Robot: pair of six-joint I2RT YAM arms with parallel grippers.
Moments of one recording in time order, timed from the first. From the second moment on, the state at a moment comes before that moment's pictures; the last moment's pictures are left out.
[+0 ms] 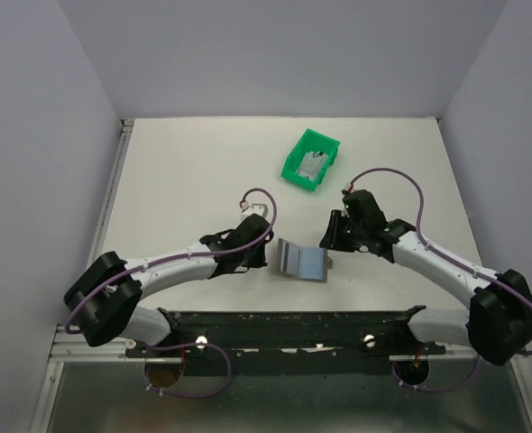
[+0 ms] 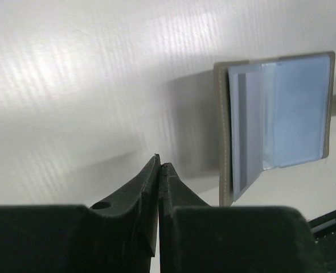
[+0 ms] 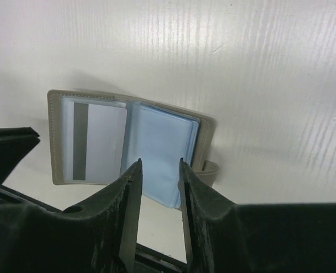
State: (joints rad) left arm -0.89 1.41 0.72 -0.21 -0.17 -0.69; right arm 0.55 1.26 0.73 -0.37 -0.08 0.59
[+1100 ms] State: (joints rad) left arm -0.76 1.09 0.74 -0.45 -0.32 -0.66; right arm 0.30 2.11 1.89 -0.66 0.05 0.69
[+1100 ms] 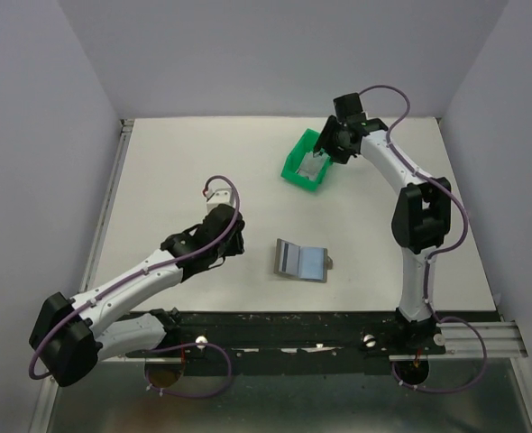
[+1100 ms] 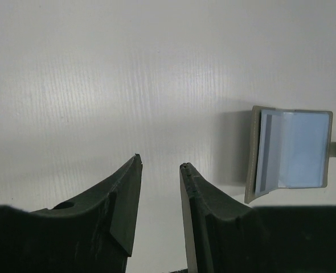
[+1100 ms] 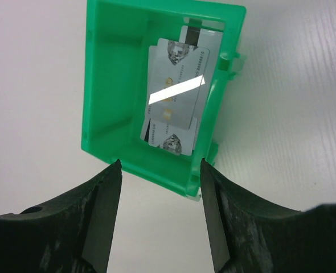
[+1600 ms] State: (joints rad) left arm -0.75 1.05 0.70 -0.45 -0.32 -0.66; right arm 0.30 2.20 2.00 -0.78 0.10 0.71
